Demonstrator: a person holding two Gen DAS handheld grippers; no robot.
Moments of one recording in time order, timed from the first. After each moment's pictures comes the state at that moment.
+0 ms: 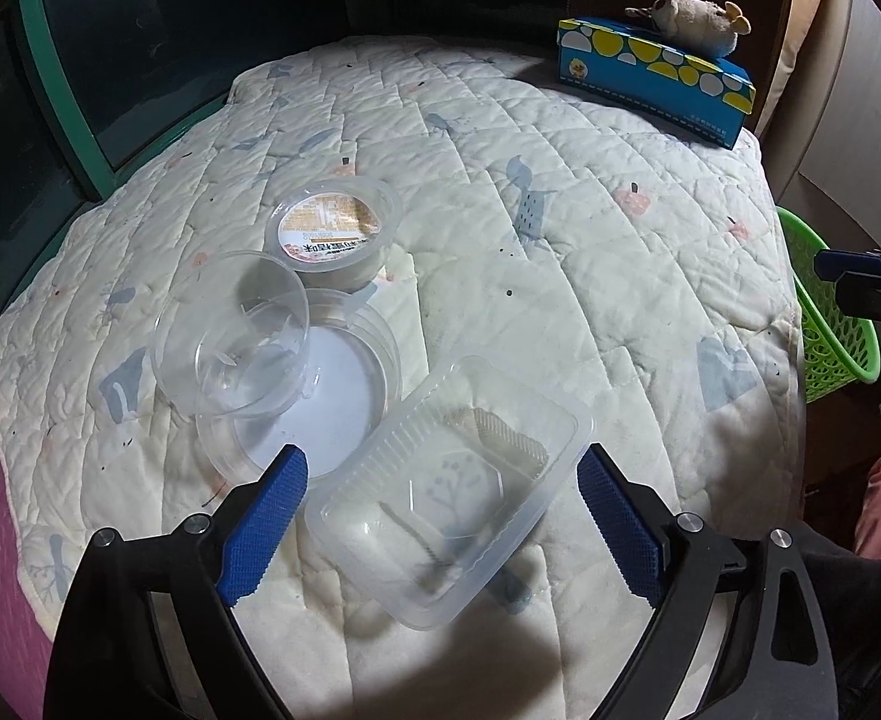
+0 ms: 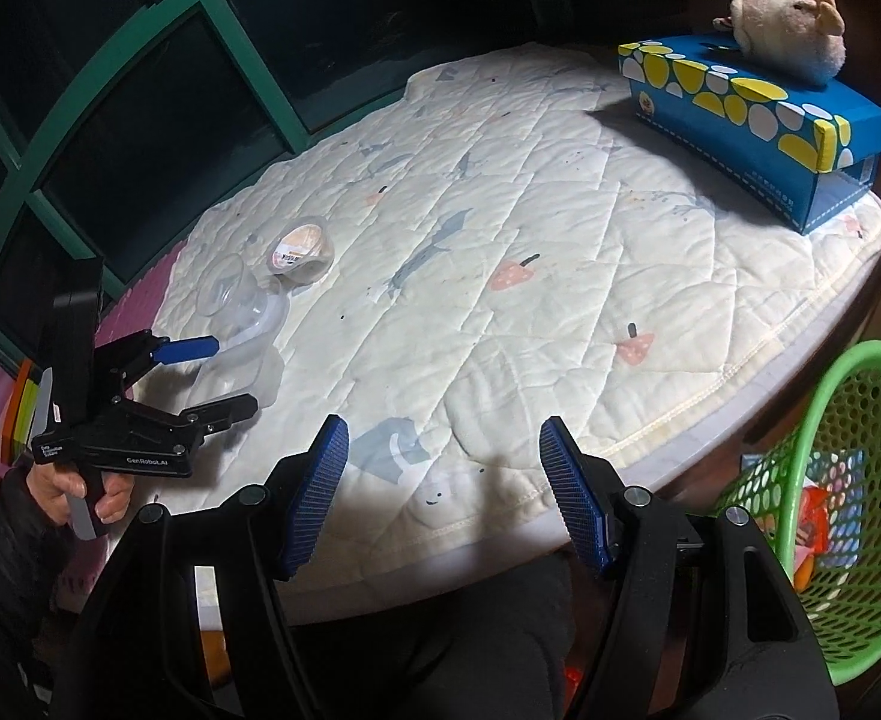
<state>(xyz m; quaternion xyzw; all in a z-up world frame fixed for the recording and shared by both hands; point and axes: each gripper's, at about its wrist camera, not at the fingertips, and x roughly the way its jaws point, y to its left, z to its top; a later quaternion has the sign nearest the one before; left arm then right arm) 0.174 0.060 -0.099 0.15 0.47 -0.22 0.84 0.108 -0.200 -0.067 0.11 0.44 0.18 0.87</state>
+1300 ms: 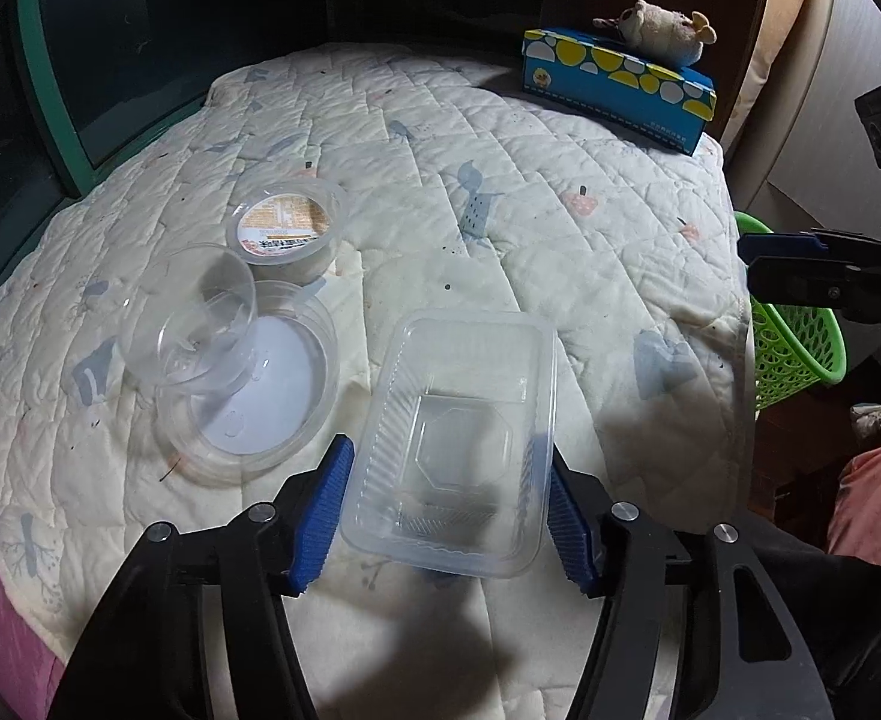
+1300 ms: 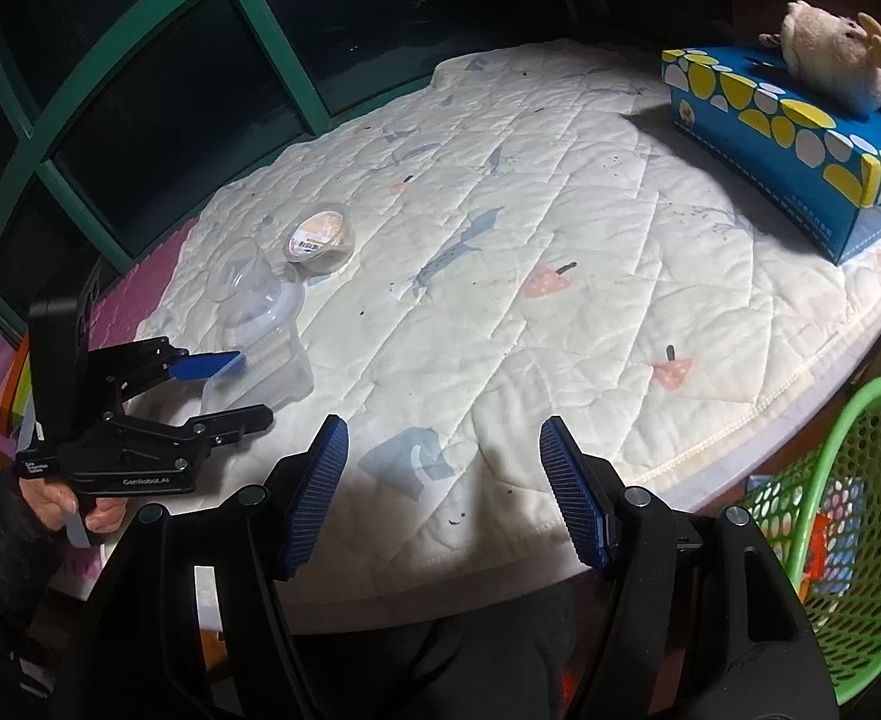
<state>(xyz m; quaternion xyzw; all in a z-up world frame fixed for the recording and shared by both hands) 0.150 0.056 -0.091 0.12 0.46 -0.24 0.84 0.123 -0.179 -0.063 0.08 0.44 0.20 0.87</state>
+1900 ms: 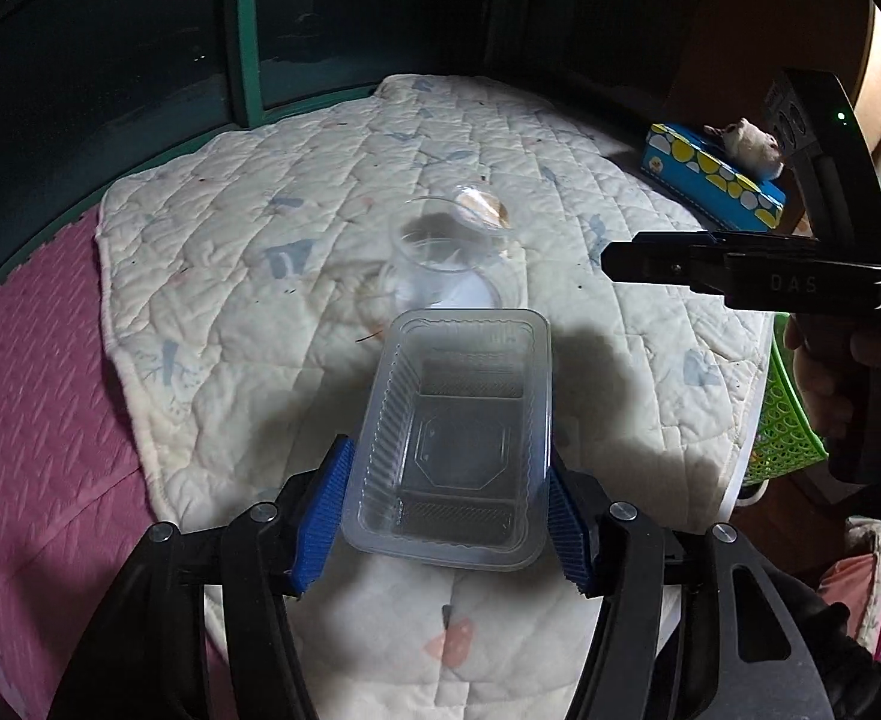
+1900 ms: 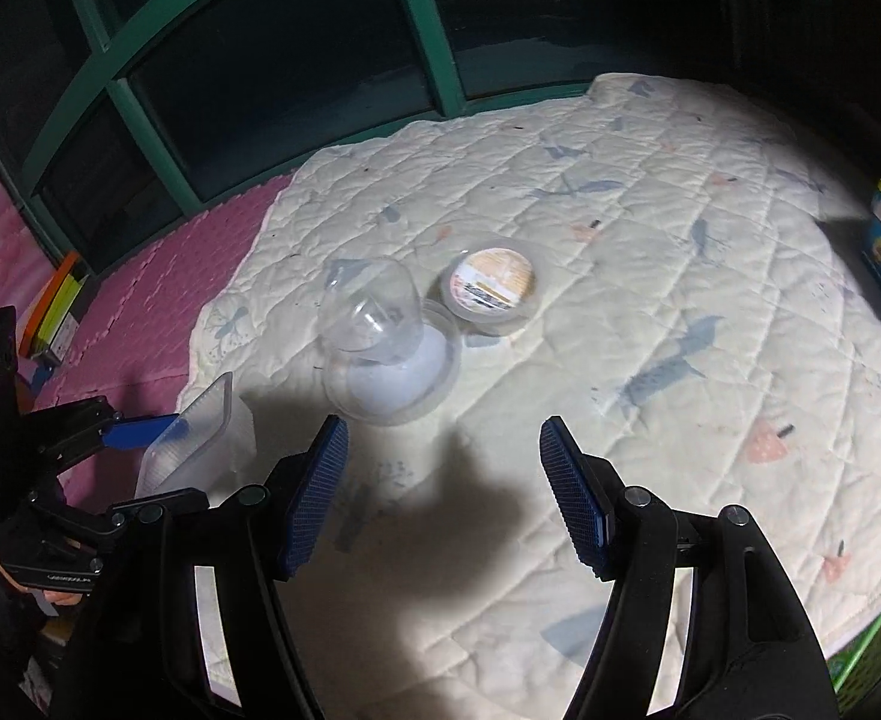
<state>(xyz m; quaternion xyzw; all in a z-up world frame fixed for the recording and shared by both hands) 0.089 0.163 -0.054 0.01 0.45 -0.12 0.89 0.179 -0.044 -0.048 0.00 0.43 0.31 0.85</state>
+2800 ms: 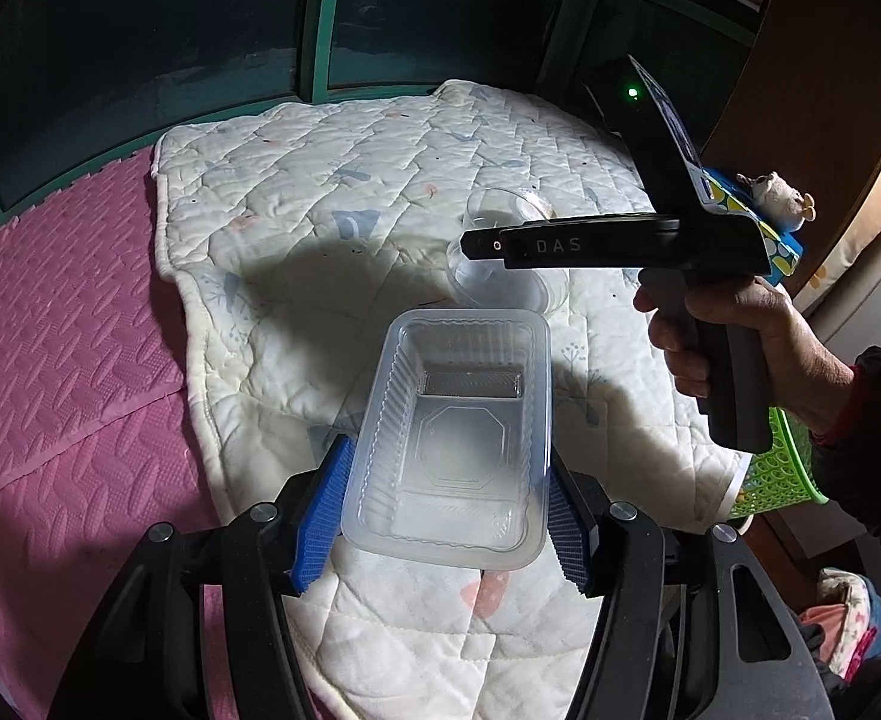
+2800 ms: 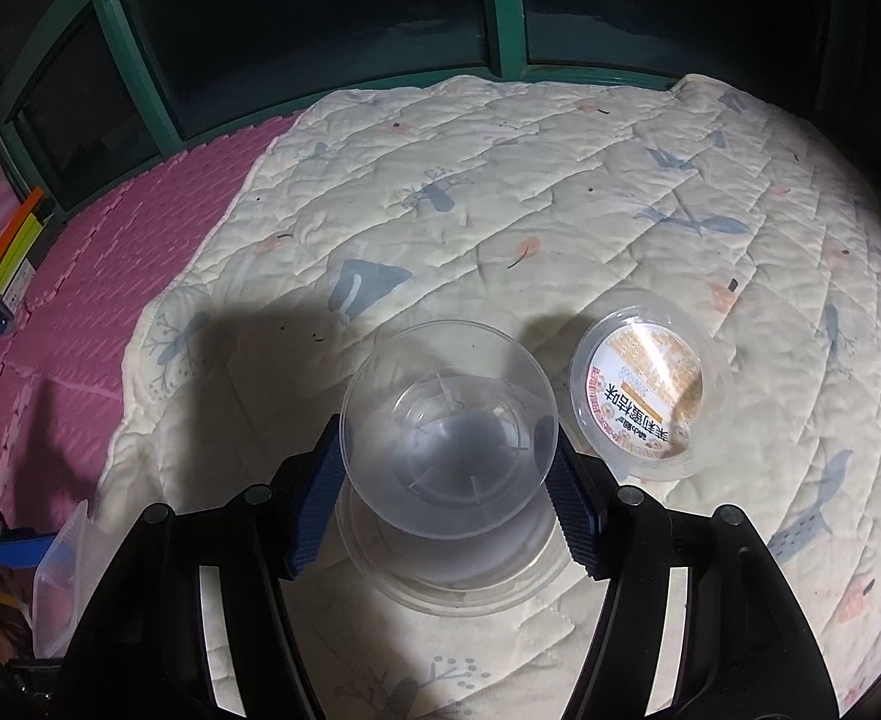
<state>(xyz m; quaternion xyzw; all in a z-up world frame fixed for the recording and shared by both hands) 0.067 0.196 -0.060 -0.05 0.44 -0.10 0.89 0.235 0.056 -0.082 -0.08 0.44 0.30 0.84</state>
